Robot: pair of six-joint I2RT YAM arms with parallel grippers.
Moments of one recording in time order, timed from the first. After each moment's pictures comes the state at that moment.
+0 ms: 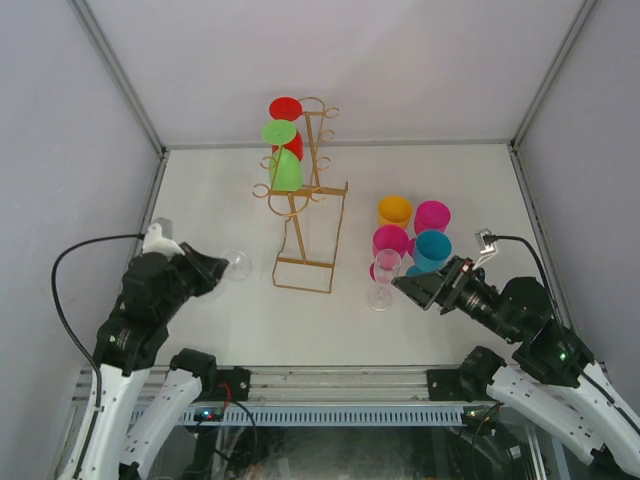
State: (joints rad) left arm -0.20 0.55 0.90 -0.77 -0.01 -0.69; right arm 0.76 0.35 0.74 -0.53 -0.05 0.92
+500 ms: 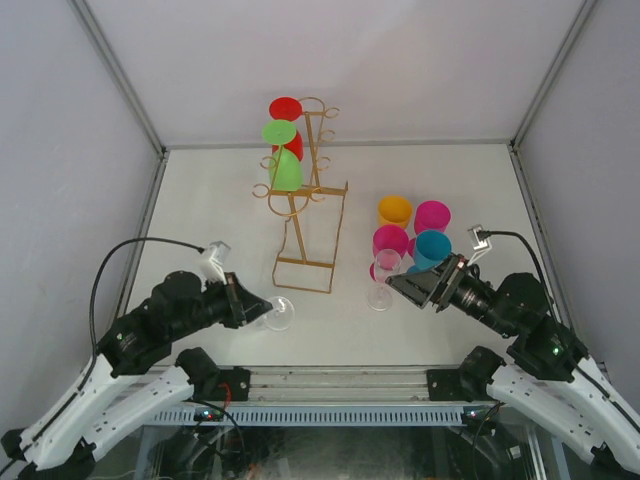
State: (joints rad) left arm -0.73 0.43 0.77 -0.82 0.08 -0.79; right arm 0.76 0.39 0.73 -0.43 -0.12 0.95
